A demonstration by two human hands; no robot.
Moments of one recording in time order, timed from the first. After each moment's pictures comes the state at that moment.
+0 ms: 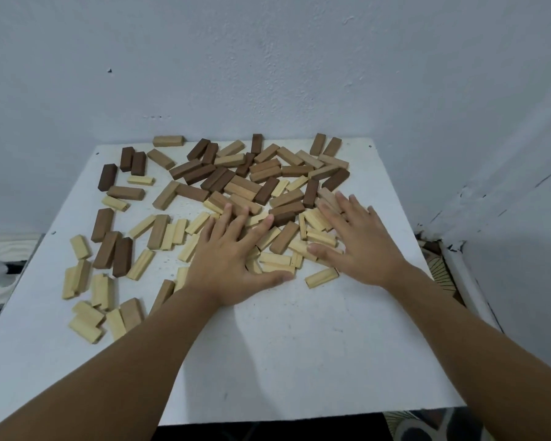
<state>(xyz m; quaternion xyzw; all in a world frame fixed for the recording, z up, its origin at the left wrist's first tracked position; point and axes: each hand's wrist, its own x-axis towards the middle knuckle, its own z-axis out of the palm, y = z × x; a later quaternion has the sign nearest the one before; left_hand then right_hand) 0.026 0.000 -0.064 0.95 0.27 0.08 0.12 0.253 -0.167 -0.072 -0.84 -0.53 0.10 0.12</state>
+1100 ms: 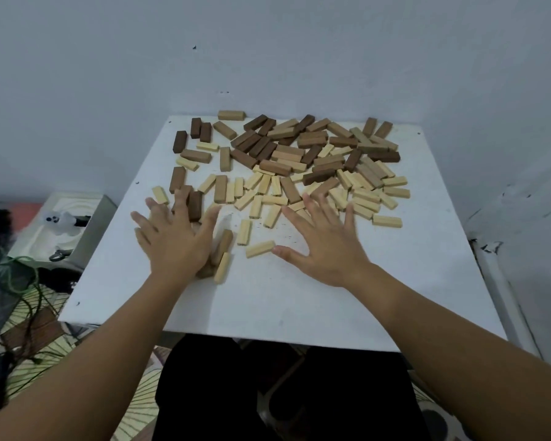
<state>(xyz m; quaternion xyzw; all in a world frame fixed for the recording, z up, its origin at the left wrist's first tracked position) -0.117 0.035 -0.058 0.76 0.62 0.11 0.15 0.106 -0.123 -0.063 -0.79 -0.60 0.07 0.07</state>
